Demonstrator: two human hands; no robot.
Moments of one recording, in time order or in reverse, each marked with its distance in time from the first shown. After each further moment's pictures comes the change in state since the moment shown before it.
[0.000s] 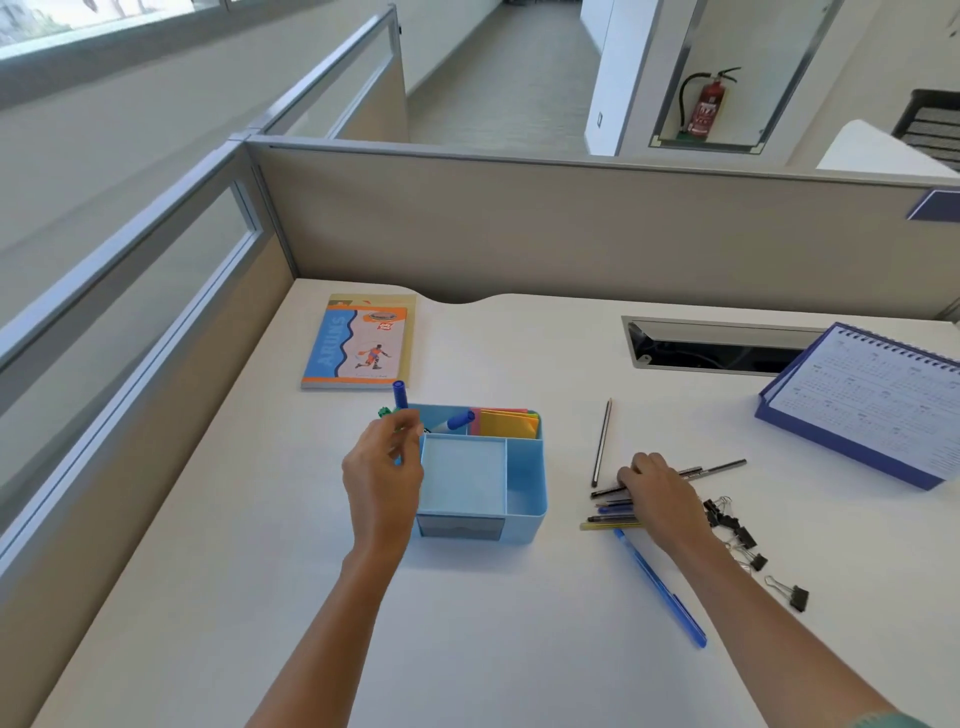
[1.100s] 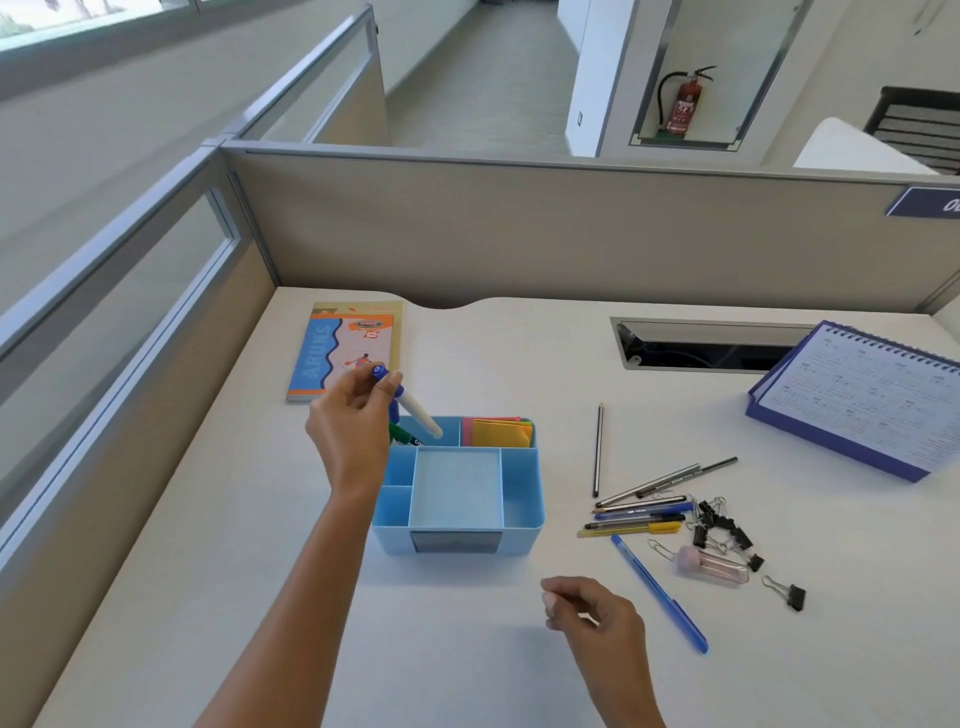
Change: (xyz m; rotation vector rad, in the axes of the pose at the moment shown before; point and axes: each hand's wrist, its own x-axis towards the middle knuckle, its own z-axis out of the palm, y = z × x) left_hand 0.060 0.037 -0.003 -0.273 0.069 -0.272; right_hand -0.105 -0.136 -0.043 1.381 0.029 0.661
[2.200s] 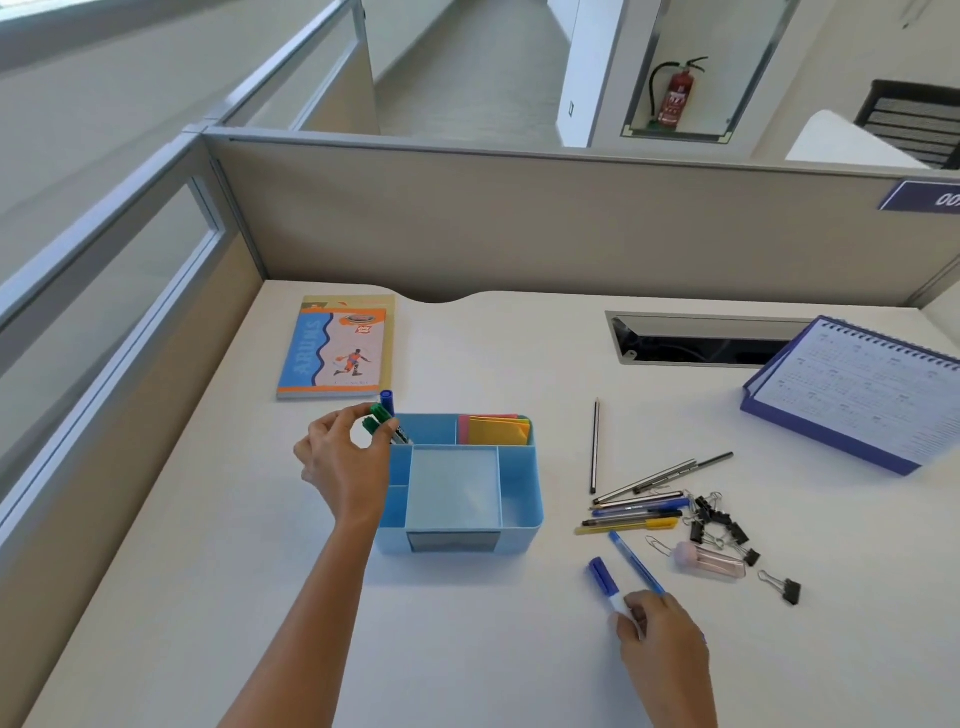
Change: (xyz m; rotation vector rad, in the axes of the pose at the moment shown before) left_hand 0.001 -0.071 0.000 0.481 0.029 -0.038; right_hand 0.024 0.033 -0.044 -0.818 0.101 0.089
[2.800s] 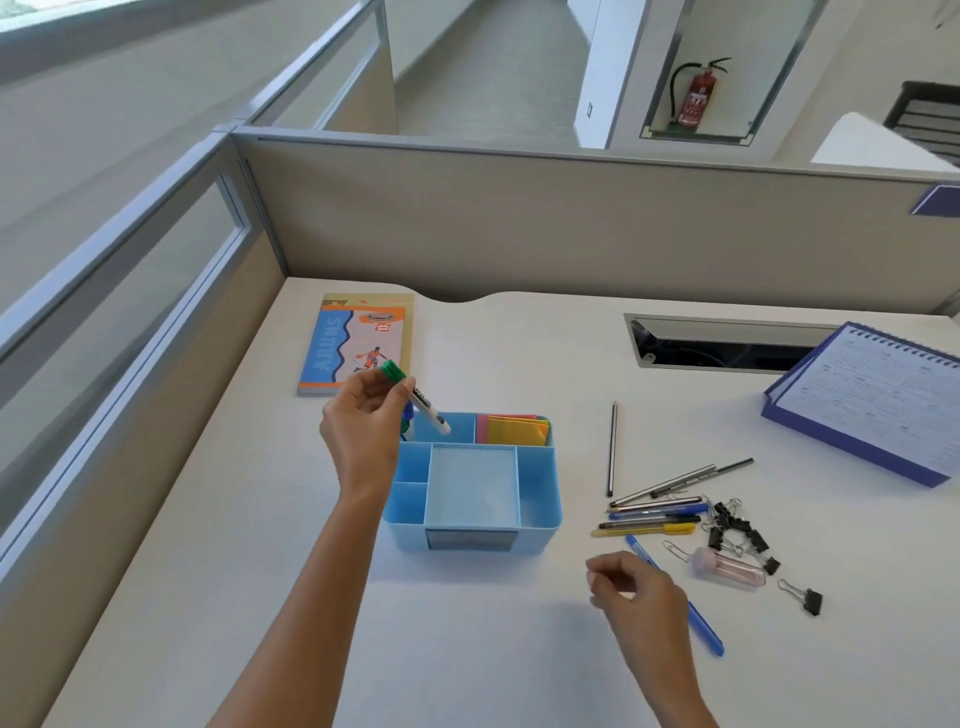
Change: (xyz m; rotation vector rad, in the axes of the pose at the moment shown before) left_hand 0.006 0.045 -0.030 -0.539 -0.102 -0.051; right_hand -0.008 -0.056 -0.013 0.607 0.032 -0.081
